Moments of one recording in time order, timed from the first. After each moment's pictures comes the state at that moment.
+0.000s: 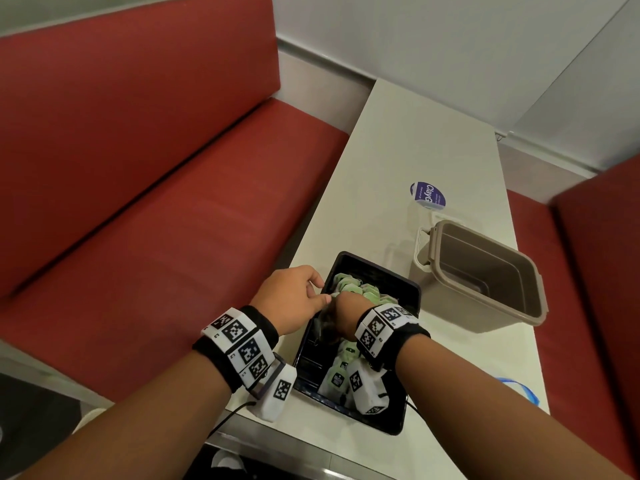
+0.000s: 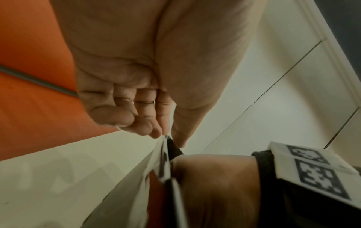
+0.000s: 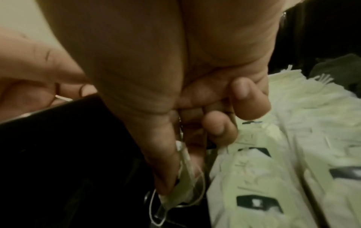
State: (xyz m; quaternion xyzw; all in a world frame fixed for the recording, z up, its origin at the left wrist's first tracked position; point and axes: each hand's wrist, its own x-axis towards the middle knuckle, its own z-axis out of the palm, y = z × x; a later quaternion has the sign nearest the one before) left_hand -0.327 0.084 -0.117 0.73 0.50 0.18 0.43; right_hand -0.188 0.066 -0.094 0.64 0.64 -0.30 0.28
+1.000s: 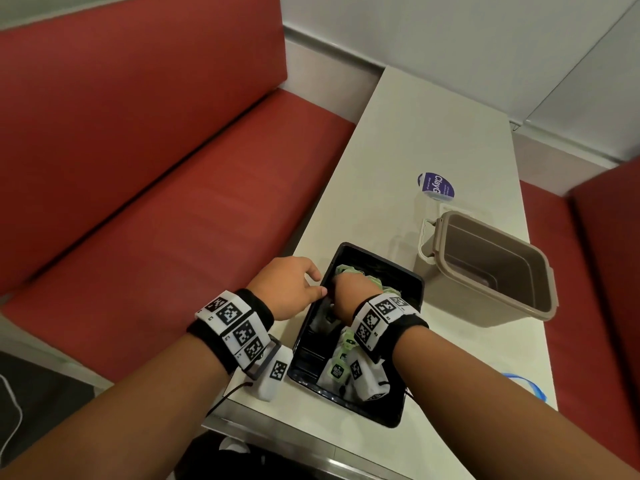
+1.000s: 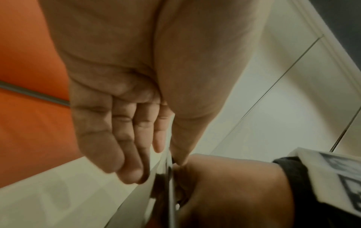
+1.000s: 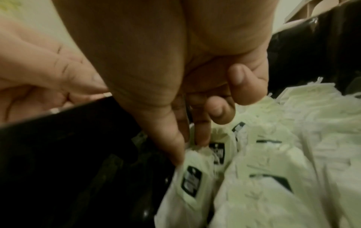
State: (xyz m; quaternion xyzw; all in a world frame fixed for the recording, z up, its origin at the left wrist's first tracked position) left_hand -0.329 0.091 -0.110 0.74 0.51 0.10 0.43; right_hand -0.176 0.077 -0.116 0.73 0.61 -0.23 0.20
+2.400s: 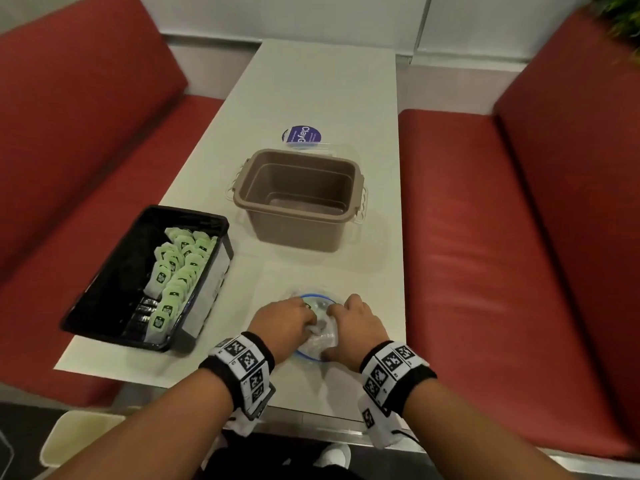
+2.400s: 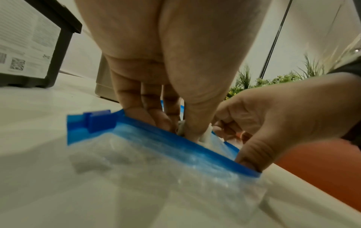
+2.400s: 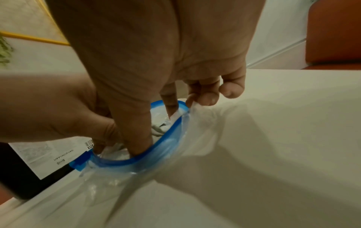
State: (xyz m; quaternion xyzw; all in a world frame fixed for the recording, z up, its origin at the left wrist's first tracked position) left_hand -0.043 -0.121 -0.166 0.90 0.38 -0.11 0.17; right_hand 0.106 -0.200 -0.176 0.76 0.60 -0.26 0.00
